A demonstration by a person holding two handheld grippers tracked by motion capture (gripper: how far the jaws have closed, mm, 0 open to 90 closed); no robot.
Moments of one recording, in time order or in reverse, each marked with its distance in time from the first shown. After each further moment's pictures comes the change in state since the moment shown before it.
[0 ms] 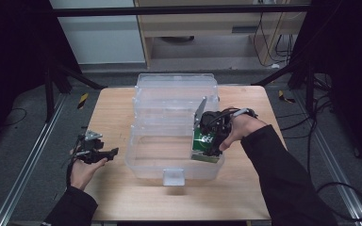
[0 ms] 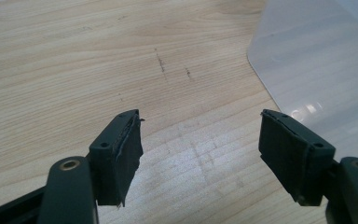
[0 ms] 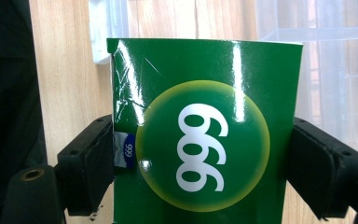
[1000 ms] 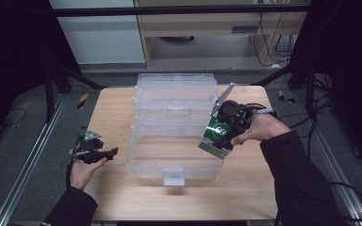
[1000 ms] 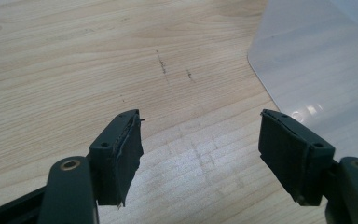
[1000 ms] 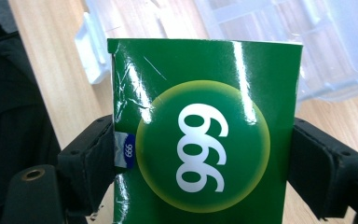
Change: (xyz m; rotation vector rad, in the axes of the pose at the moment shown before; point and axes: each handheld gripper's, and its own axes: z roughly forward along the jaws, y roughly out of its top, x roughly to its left) left arm 0.000 0.000 -0.001 -0.005 0.002 -0.004; right arm 0.004 -0.029 -0.046 -0.100 -0.073 0.283
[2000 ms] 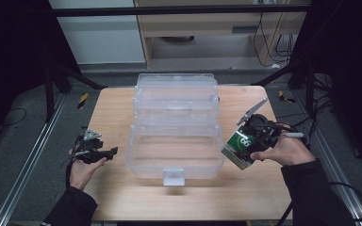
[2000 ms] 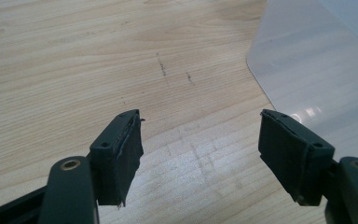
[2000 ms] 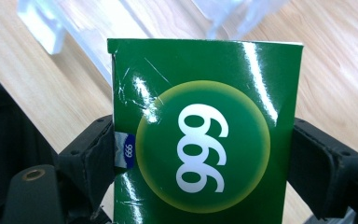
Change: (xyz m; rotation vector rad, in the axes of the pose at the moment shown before) left arm 0.000 0.001 -0.002 -0.008 0.001 -0.003; right arm 0.014 -0.066 -0.011 0.025 -0.139 0.272
